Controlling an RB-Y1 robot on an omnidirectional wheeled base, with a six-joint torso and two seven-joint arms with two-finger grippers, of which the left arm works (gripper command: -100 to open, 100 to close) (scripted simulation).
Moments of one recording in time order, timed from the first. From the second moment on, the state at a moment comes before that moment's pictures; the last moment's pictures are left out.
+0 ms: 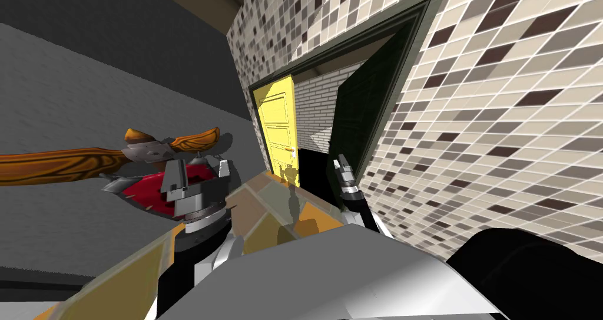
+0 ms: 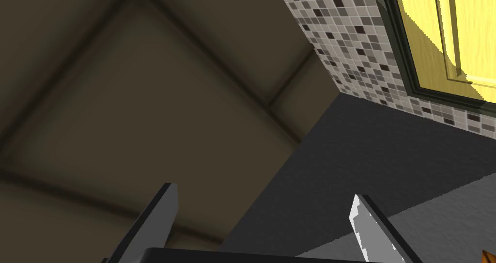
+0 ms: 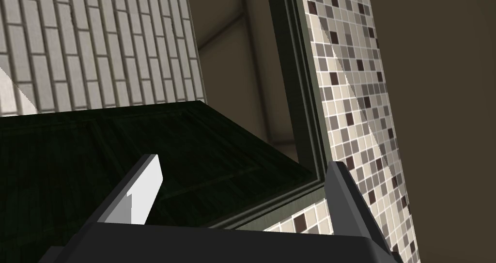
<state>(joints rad) 0.47 0.01 -0.07 -2.39 0.03 -0.63 -0.02</state>
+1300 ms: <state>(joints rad) 0.30 0.06 -0.12 -2.09 0.00 -0.60 0.04</state>
